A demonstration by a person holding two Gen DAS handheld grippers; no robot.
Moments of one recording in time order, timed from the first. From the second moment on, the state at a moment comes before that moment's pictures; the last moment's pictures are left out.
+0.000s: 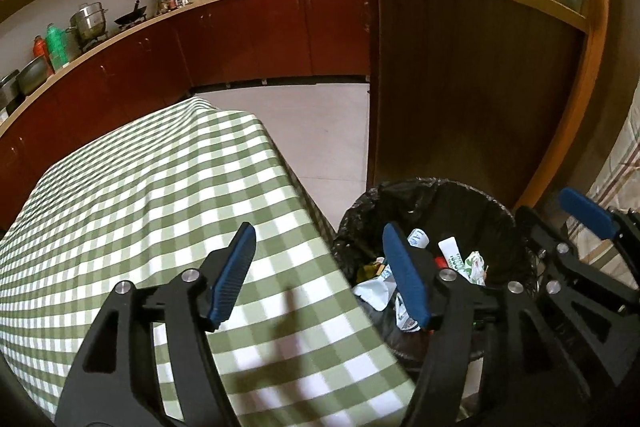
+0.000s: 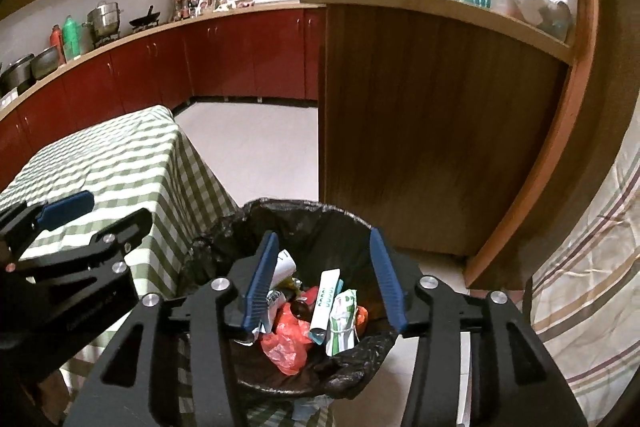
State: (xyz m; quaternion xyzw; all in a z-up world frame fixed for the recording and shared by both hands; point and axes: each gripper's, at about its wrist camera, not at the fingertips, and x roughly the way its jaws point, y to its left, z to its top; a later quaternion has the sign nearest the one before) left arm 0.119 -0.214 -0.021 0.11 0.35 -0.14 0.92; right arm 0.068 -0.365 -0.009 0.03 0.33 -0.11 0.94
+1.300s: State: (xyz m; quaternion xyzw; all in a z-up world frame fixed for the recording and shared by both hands) left arm 0.028 -0.123 0.025 0.05 0.31 -0.10 0.95; right arm -0.003 -0.317 0.036 0.00 0.28 -0.11 0.95
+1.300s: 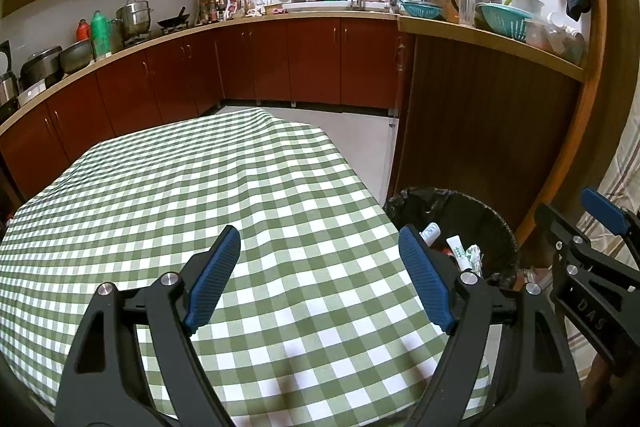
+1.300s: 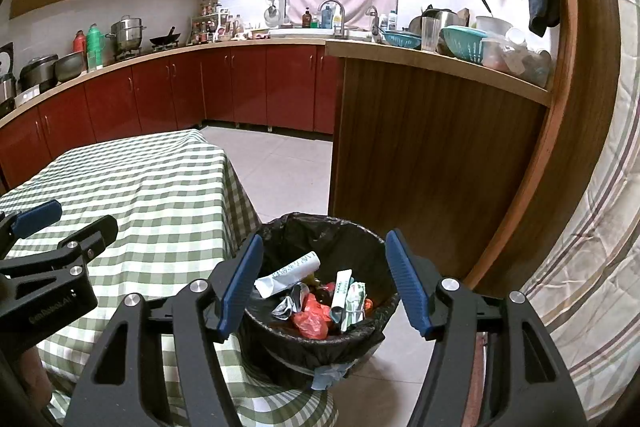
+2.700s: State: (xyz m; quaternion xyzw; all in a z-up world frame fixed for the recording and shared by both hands) left arm 0.029 -0.122 0.025 0.05 0.30 -0.09 0.95; right arm -0.005 -0.314 0.036 0.00 0.28 -0.11 0.95
